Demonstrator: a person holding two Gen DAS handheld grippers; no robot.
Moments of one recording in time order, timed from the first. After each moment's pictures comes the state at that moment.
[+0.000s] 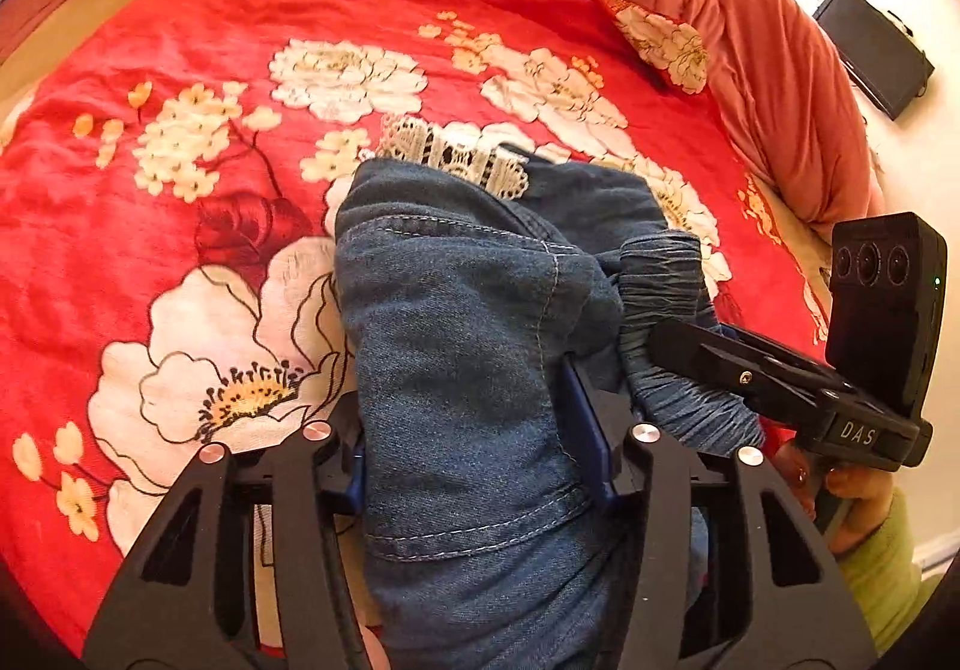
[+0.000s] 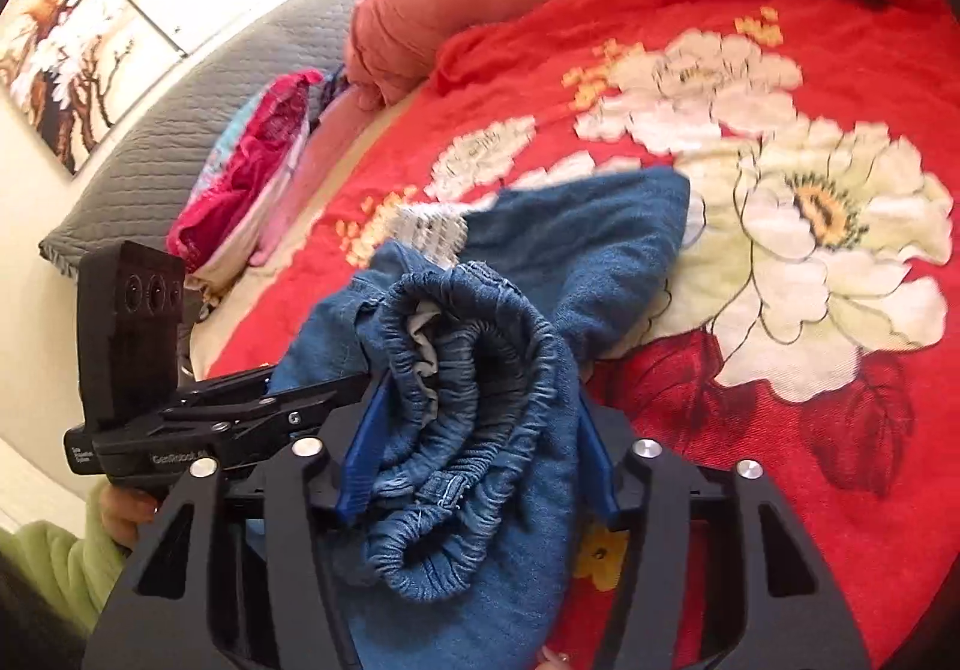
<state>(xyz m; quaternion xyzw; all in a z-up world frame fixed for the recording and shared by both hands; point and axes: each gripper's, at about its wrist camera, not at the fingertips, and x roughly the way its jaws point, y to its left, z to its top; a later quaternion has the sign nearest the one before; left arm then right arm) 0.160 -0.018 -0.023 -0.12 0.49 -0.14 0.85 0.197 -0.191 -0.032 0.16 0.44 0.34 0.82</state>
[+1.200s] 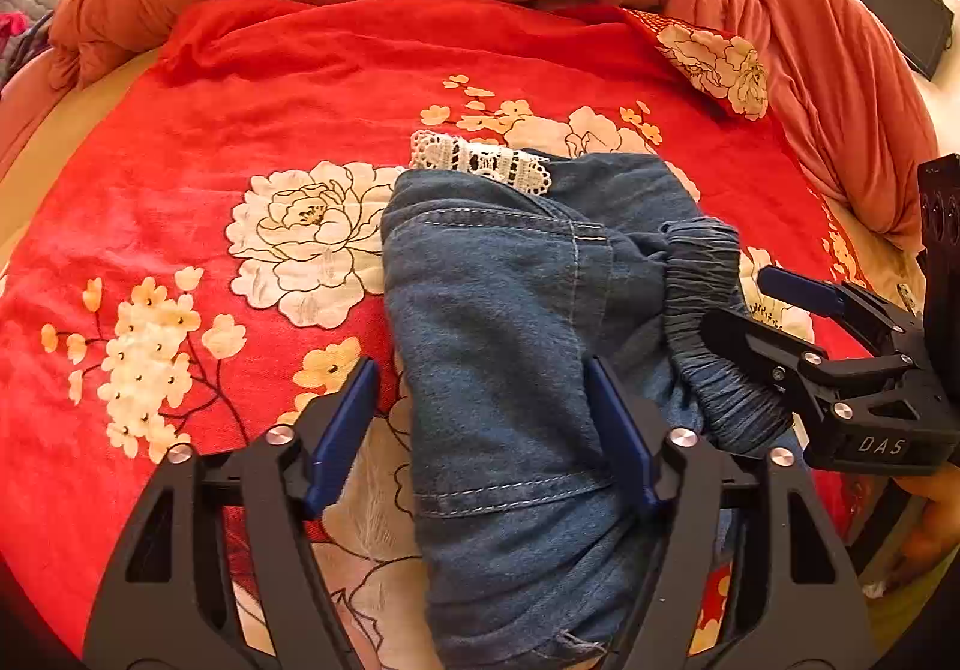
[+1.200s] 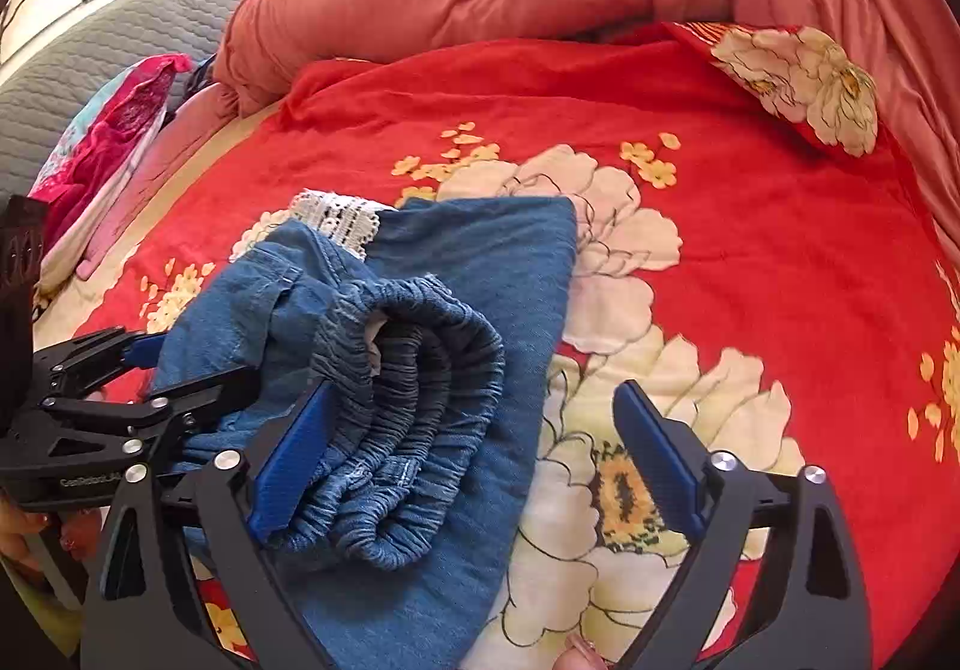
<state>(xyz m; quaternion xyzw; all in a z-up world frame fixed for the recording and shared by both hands) 0.264 -0.033 -0.025 -0.04 0.46 -0.09 0.88 0.294 -0.195 -0.028 0.01 0.43 0.17 0.89</state>
